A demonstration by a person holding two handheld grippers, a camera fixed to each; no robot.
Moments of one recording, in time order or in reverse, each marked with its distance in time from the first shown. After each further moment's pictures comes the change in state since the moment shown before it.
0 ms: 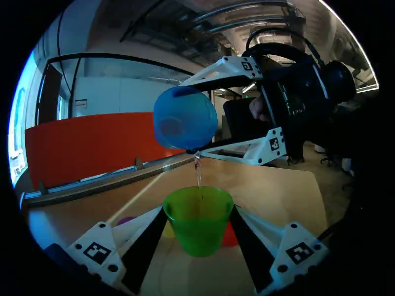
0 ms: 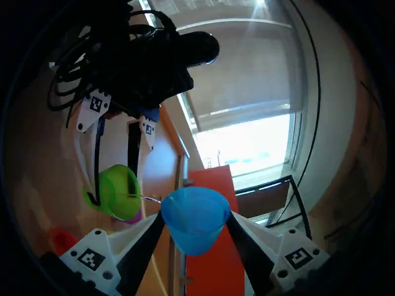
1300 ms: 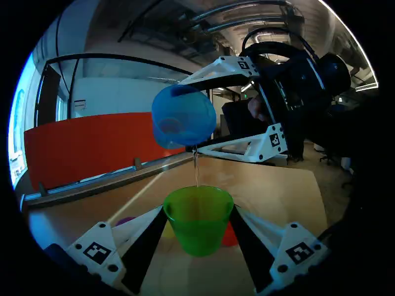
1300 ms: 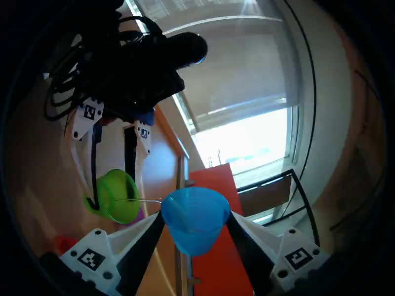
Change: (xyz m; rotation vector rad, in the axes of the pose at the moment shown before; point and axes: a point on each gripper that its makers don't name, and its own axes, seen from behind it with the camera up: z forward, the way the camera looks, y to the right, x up) left arm 0.000 0.004 0.000 -0.006 -0.005 0.008; right arm -0.004 0.000 -0.010 0.003 0.008 0.072
